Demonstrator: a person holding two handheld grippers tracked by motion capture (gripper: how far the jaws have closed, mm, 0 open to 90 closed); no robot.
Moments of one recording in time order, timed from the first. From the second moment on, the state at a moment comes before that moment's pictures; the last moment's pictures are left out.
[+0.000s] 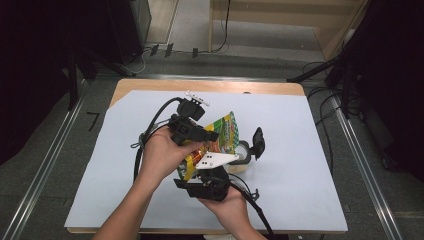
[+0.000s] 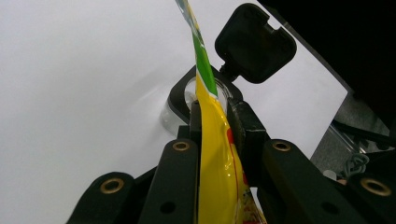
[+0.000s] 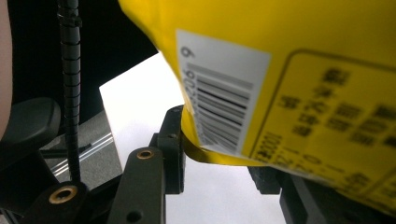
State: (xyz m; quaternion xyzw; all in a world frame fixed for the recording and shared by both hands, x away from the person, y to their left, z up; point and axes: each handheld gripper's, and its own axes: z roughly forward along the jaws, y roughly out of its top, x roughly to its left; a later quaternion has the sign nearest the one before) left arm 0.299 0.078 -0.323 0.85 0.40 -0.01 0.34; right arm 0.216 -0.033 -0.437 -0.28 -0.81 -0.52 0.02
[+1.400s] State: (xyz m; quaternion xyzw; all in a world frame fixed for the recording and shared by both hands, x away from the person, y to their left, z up) left arm 0.300 0.078 -0.326 0.85 0.40 -0.02 0.34; right arm 0.220 -0.037 -0.441 -0.29 -0.80 -0.53 0.03
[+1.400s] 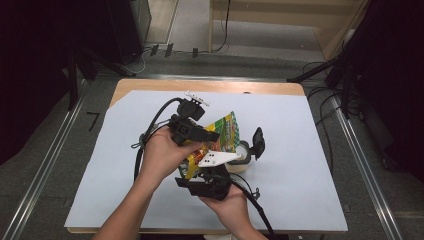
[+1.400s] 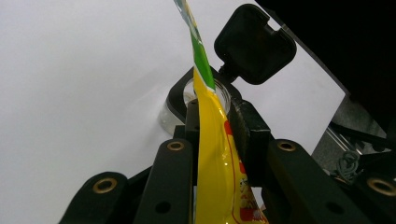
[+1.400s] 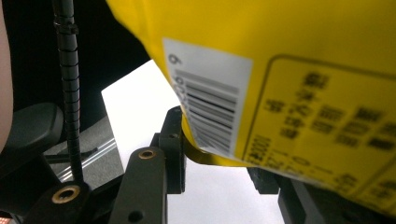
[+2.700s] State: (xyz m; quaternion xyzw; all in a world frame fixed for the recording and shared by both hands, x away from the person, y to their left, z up) left arm 0.308 0.085 -0.330 0.83 0.43 -0.05 0.35; right arm 0.219 -0.036 -0.438 -0.29 -0.80 -0.52 0.03
